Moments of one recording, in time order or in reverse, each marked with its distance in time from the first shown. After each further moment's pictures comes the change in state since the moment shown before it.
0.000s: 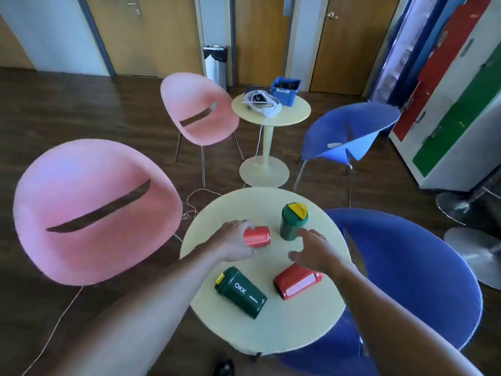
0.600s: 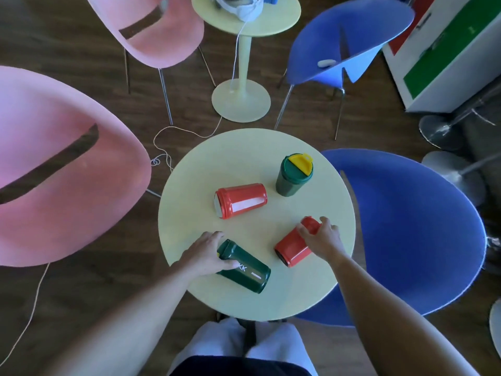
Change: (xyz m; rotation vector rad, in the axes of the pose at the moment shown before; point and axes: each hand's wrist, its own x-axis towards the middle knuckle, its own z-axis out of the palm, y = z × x) left_hand 0.042 -0.126 0.093 0.006 -0.374 -0.203; right_hand 0.065 0.063 0.099 0.443 0.039 0.629
